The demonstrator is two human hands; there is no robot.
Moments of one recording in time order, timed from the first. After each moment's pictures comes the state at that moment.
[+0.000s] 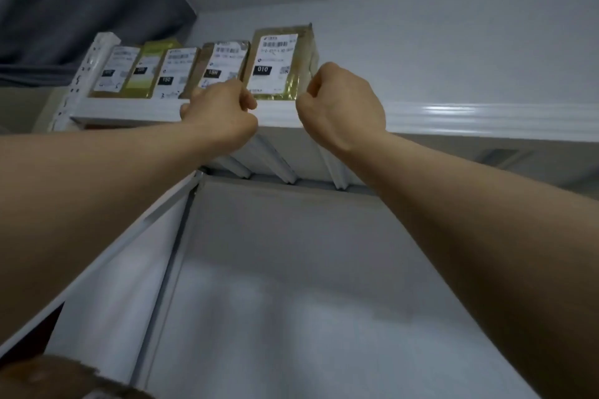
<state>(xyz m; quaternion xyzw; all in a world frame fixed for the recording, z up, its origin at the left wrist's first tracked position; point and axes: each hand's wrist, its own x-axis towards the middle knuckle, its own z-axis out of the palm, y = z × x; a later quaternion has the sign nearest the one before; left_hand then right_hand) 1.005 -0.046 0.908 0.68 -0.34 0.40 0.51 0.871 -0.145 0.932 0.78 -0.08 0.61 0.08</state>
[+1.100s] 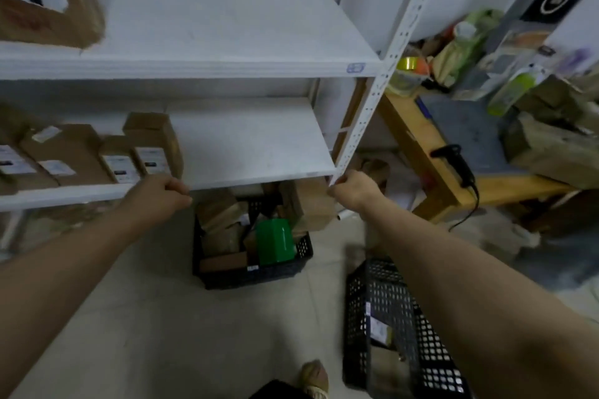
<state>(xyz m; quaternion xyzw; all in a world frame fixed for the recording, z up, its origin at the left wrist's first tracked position) 0.555 0.010 0.259 0.80 -0.42 -0.34 0.25 0.236 -0.132 0.261 0.67 -0.67 0.02 -0.33</state>
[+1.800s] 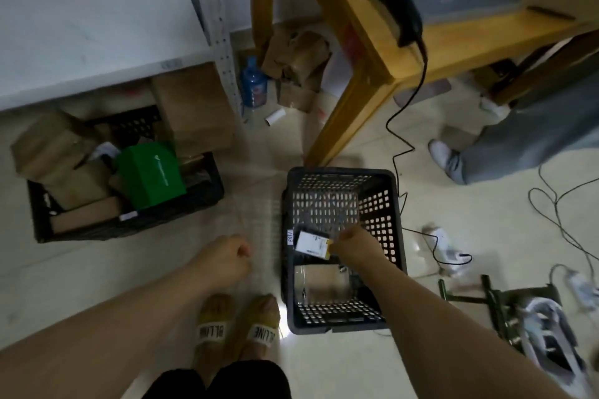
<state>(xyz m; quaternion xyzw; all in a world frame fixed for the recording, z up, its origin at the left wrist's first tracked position) 0.144 -0.077 -0.062 0.65 -0.53 -0.54 -0.06 -0.122 -0.108 -0.068 0.43 -0.77 -0.11 -0.46</state>
